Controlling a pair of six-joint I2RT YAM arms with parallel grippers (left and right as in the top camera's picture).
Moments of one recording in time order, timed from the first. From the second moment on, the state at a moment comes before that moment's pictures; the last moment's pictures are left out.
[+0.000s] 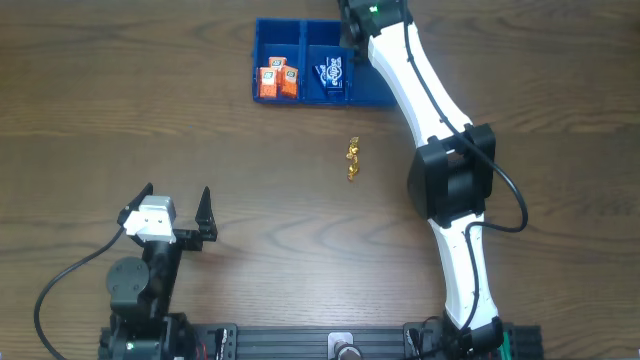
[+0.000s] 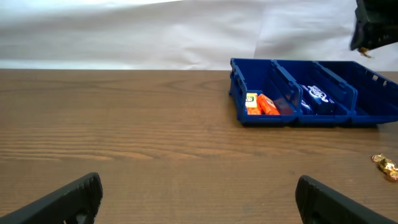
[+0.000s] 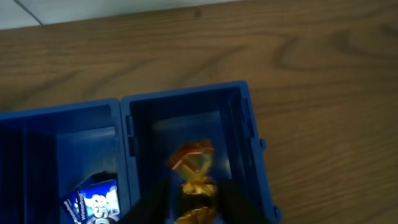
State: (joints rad) left arm -0.01 0.05 0.02 -0.11 0.10 -0.04; right arm 0.36 2.40 2.32 -0.95 0.40 0.44
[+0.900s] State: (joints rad) left arm -0.01 0.05 0.02 -0.11 0.10 -0.04; right arm 0.50 2.31 2.29 -1.54 0.06 0.46
